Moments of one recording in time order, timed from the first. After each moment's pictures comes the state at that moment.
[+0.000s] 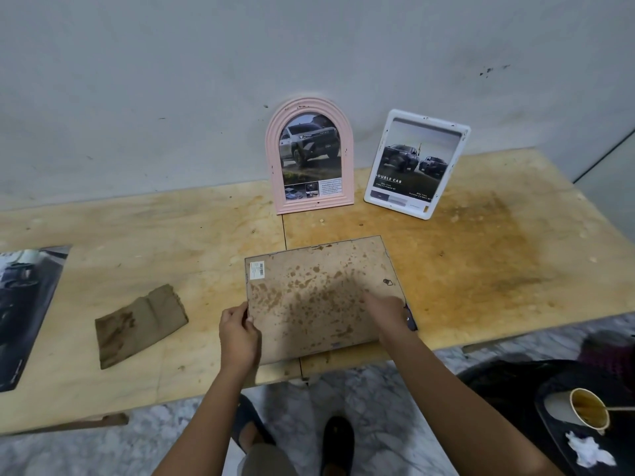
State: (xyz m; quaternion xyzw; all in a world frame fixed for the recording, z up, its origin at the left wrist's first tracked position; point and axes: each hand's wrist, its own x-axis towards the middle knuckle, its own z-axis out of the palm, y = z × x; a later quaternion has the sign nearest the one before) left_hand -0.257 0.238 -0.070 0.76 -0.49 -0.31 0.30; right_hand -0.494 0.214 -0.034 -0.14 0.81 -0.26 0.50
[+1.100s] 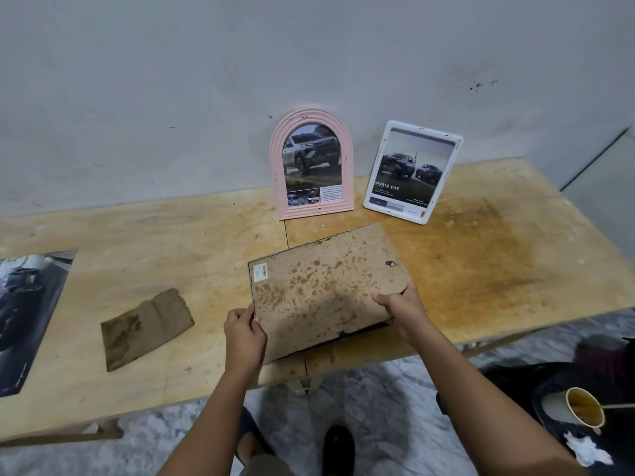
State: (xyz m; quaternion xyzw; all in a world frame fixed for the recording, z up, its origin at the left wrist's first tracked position) left_hand -0.251 0.240 -0.078 0.74 -0.53 -0.29 0.29; right_hand -0.530 0.219 -0.041 -0.20 0.70 -0.38 0.57
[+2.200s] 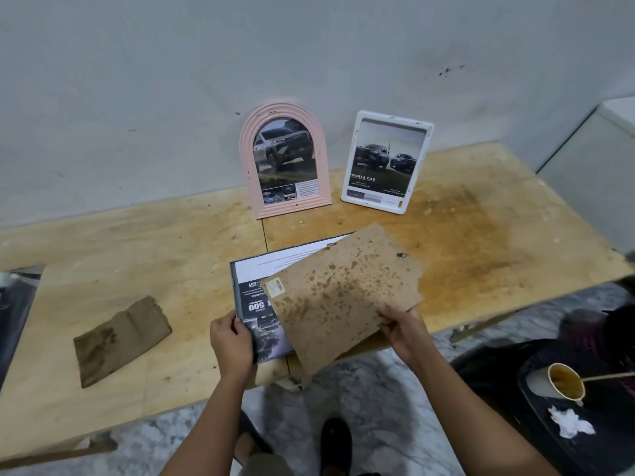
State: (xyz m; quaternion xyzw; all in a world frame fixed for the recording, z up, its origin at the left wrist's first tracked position) left_hand -0.273 0.241 -0.080 0.78 -0.43 -0.29 0.34; right_hand -0.556 0.269 -0.060 -0.03 0.53 -0.57 0.62
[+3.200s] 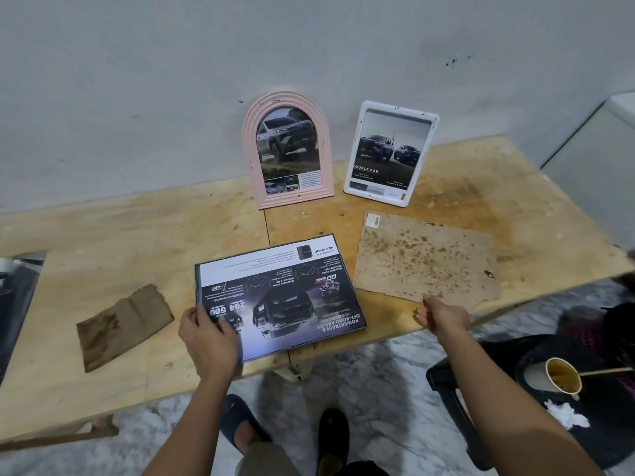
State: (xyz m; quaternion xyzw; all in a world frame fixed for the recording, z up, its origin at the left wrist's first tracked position) left_hand -0.245 0.256 -0.076 0.82 -0.48 -0.16 0.26; right_hand -0.613 0.263 -0.061 0.02 0.80 -0.43 0.42
